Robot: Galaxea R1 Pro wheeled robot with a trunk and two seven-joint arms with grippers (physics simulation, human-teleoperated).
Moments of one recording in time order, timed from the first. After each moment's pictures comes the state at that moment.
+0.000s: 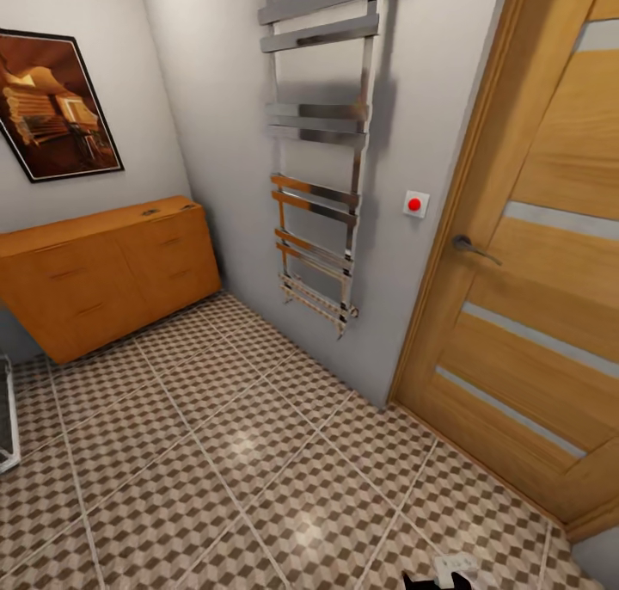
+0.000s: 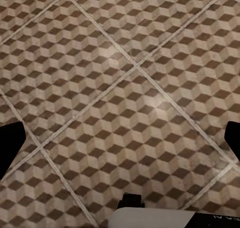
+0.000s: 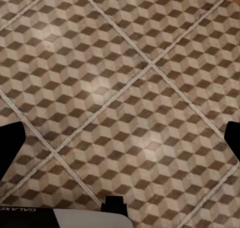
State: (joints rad) left arm -0.33 -0.03 -0.17 0.07 0.17 -0.65 0.16; right arm -0.43 -0.04 0.15 -0.02 -0.10 -0.36 0.01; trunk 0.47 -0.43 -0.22
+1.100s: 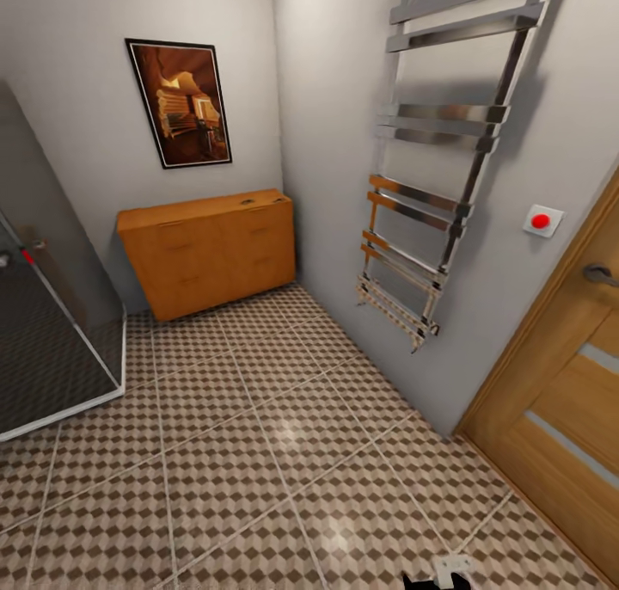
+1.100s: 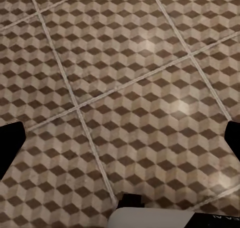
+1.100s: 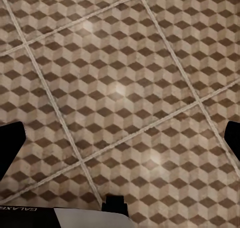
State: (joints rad) left arm -0.33 -0.03 -0.17 0.07 0.17 -0.65 0.16; right arm -0.43 -0.03 0.15 -0.02 -0.10 -0.36 0.01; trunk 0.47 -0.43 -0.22
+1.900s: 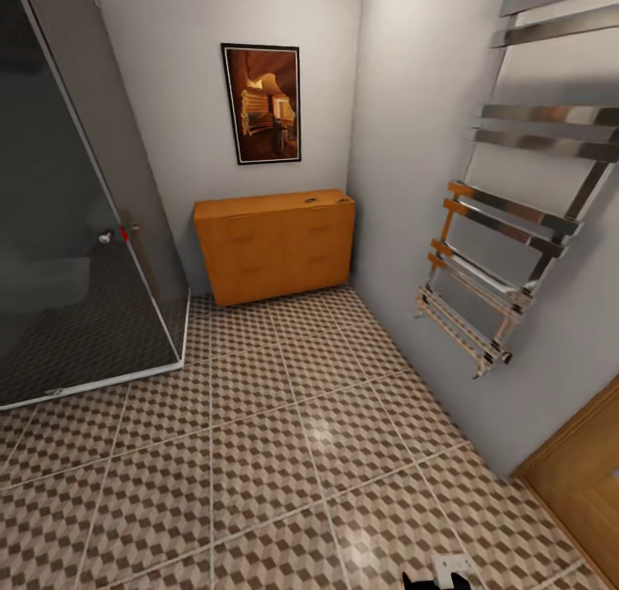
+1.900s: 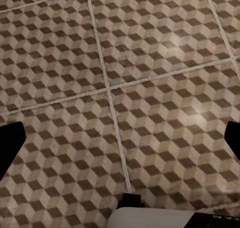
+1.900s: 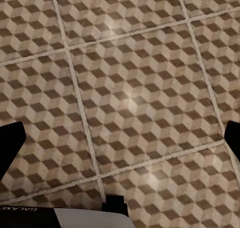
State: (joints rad) left arm -0.33 -0.03 -0.17 0.07 0.17 -0.65 0.16; right arm -0.43 -0.03 0.15 -0.02 -0.10 -0.36 0.01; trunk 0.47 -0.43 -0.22
